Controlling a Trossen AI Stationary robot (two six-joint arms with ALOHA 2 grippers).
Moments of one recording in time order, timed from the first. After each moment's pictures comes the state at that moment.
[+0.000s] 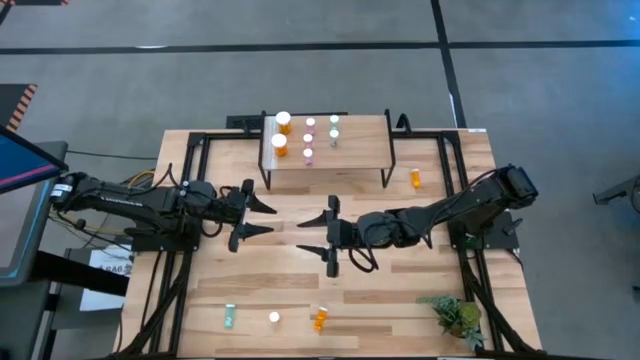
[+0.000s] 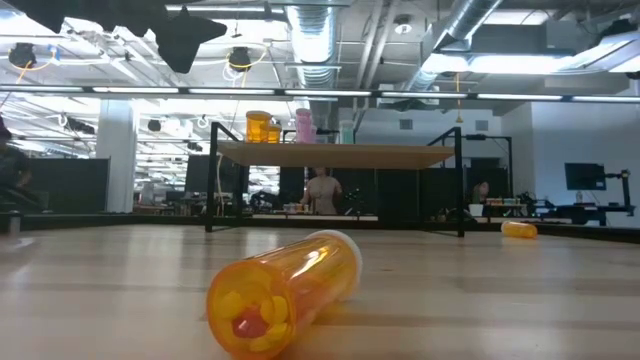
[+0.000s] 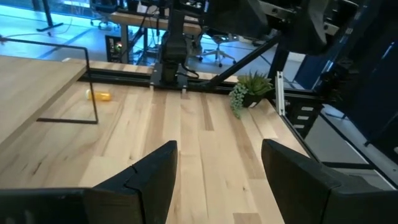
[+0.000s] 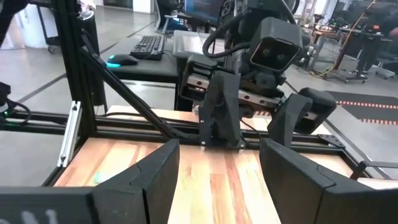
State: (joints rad) left arm -0.07 0.77 0.49 0.12 0.06 -0.15; right arm 0.30 1.64 1.21 0.32 0.34 -0.05
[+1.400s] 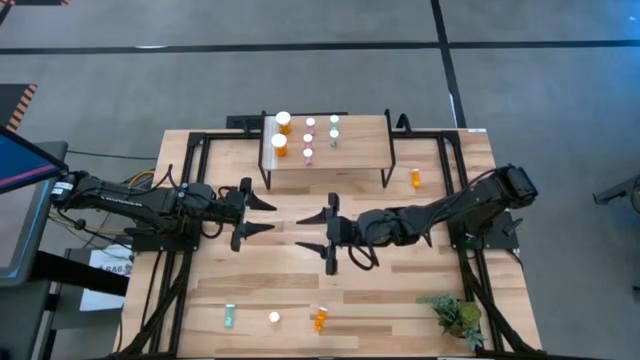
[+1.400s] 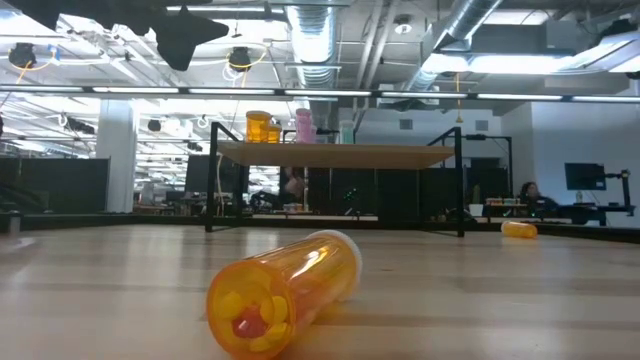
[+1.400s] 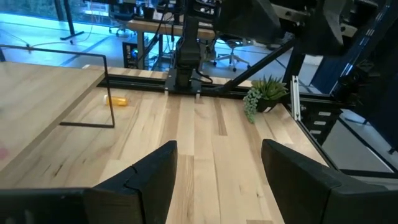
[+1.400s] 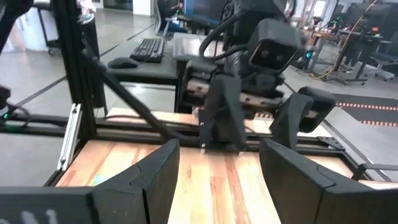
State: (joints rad) left arm -0.11 0.77 0.49 0.13 -0.04 -0.14; right arm 0.28 1.64 1.21 0.34 0.34 -0.05
